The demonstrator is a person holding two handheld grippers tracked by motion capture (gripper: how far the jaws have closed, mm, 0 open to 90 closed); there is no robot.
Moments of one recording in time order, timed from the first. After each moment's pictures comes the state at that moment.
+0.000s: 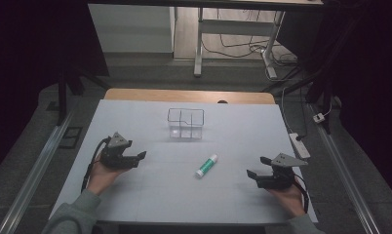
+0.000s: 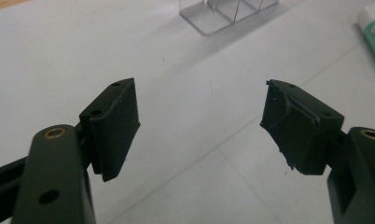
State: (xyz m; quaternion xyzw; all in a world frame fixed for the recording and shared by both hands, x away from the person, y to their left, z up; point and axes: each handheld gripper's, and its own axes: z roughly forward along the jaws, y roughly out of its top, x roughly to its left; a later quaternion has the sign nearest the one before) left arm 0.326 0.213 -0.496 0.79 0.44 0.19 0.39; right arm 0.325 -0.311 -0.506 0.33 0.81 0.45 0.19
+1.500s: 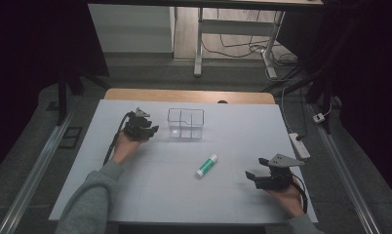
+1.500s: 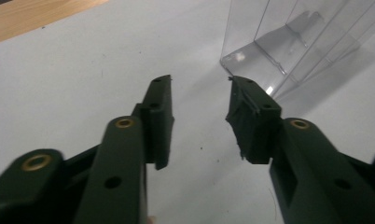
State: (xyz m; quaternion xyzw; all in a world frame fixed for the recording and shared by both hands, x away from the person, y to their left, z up) left arm 0.434 0.179 -0.502 0.80 0.46 0.19 0.35; right arm 0.326 -0.308 -0.510 0.33 0.82 0.43 0.18
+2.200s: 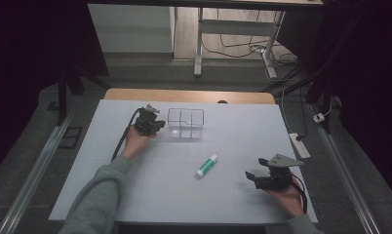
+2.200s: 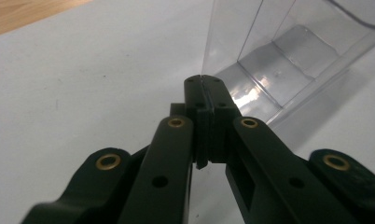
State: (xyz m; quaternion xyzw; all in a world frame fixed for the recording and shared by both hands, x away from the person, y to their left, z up) left arm 0.463 0.156 -0.510 0.81 0.45 0.15 0.35; right arm 0.326 -0.306 -0.511 0.33 0.82 0.43 0.19
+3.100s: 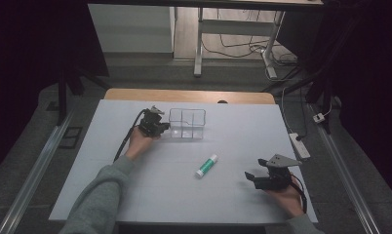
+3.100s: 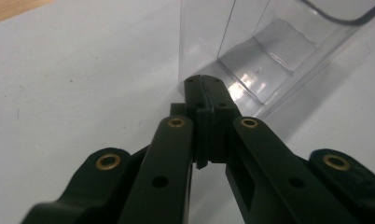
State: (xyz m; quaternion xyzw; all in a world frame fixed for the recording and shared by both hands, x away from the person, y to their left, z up) left arm 0.462 0.142 -0.511 0.82 0.43 0.14 0.35; right arm 0.327 -0.305 -0.514 0.33 0.82 0.42 0.19
